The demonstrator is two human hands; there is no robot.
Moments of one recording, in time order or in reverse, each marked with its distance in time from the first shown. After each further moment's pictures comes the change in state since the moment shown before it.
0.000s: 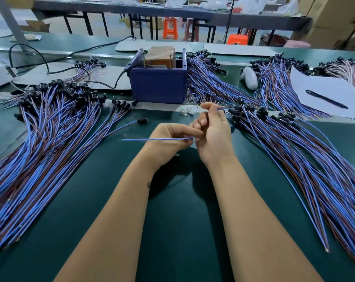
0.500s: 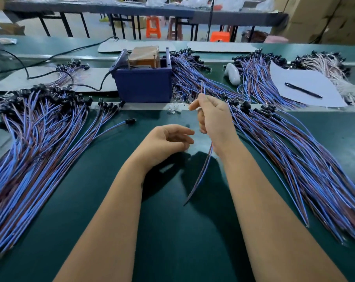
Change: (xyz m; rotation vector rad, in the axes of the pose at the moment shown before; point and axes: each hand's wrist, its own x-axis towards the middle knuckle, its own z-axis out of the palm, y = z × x) left_hand -0.003 0.001 -0.004 0.119 -0.171 -0.075; right_hand -0.004 -0.043 -0.007 -0.848 -0.036 -0.146
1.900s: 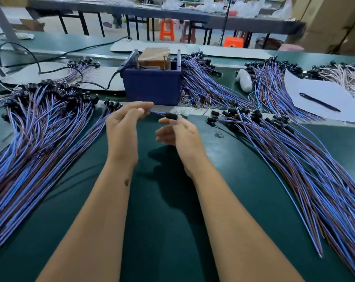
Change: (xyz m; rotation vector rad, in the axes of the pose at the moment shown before) left_hand 0.003 0.007 -0.030 -0.353 0.751 0.301; right_hand -0.013 0.028 0.061 0.233 -0.190 0.135
